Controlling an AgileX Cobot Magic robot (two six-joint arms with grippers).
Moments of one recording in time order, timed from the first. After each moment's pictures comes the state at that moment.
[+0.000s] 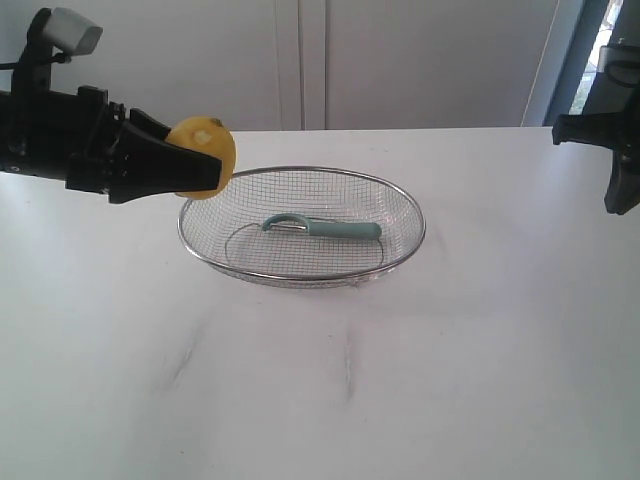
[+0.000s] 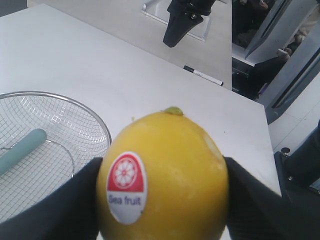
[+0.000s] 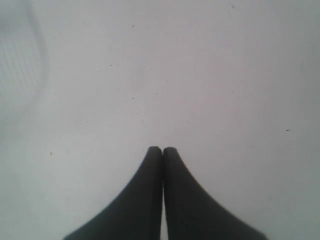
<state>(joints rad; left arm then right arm) -0.12 1.61 -1.05 -1.43 1.26 1.67 -0.05 1.76 -1.50 0.05 1.22 0.14</state>
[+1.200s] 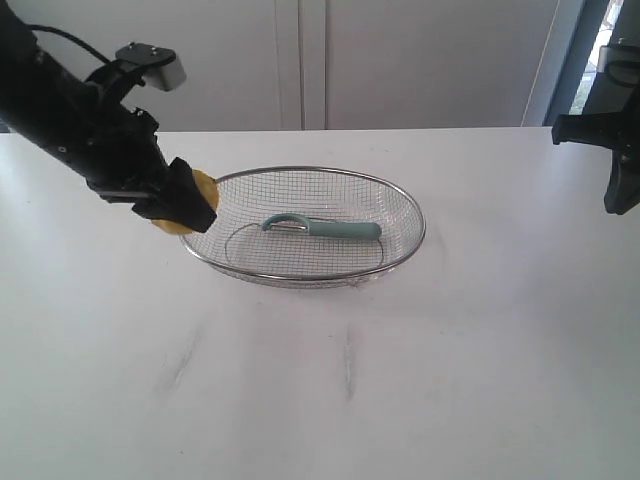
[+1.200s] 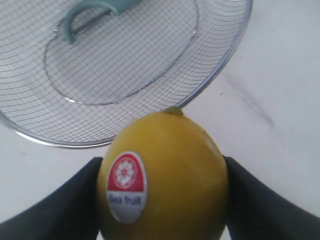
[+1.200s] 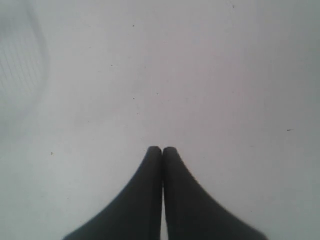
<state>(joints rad) -0.35 1.61 -1.30 -0.51 0.94 0.70 -0.05 1.76 -1.50 0.05 1.22 0.14</state>
